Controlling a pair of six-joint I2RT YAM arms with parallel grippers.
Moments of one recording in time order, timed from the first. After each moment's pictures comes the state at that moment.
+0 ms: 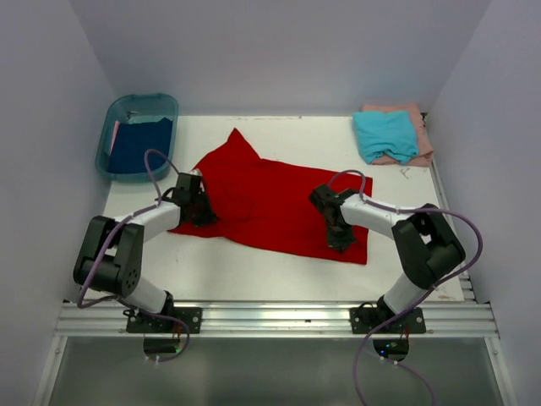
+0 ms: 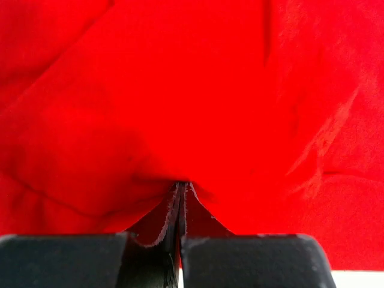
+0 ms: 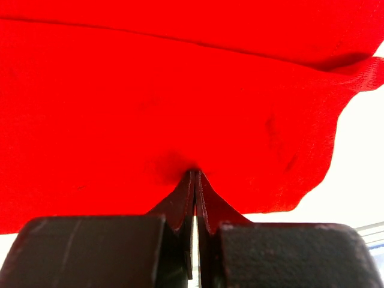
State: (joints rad) left arm -0.23 1.51 0.71 -0.21 0.08 -0.59; right arm 0.58 1.67 0.93 -0.83 0.27 0.56
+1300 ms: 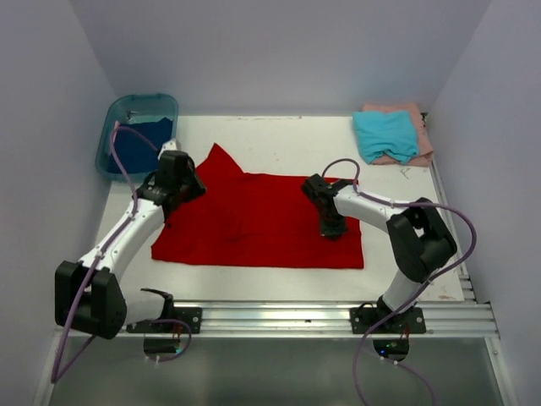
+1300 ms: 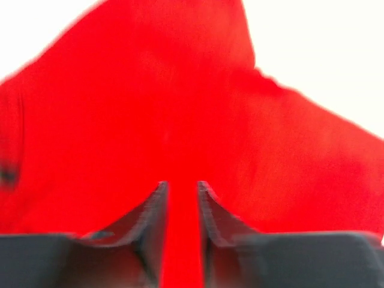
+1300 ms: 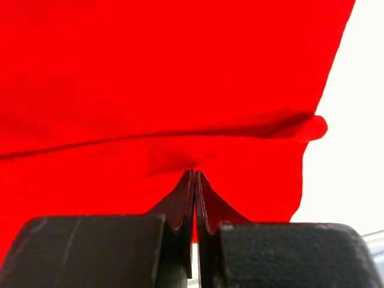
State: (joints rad) left arm -0.24 1.20 0.86 -0.46 -0.09 -0.65; right arm 0.60 1.73 1.07 -0.86 0.34 0.62
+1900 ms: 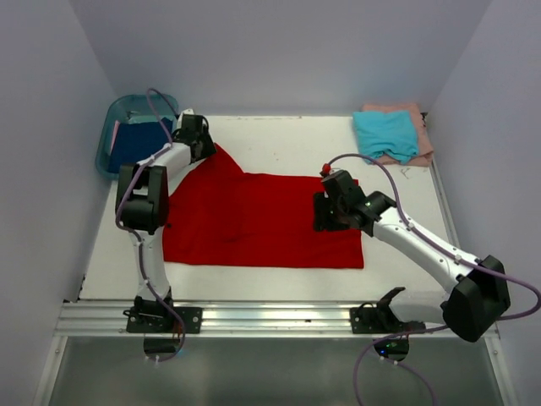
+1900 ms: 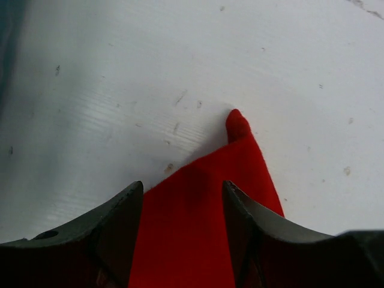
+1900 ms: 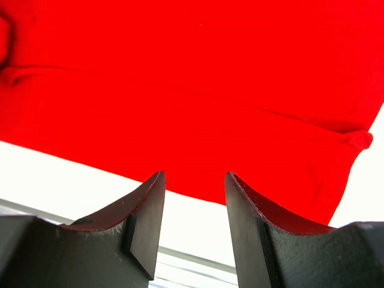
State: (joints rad) left arm -0.14 2.12 1.55 -0.20 -0.19 -0.48; right arm 0.63 1.28 0.99 -0.71 0.09 0.50
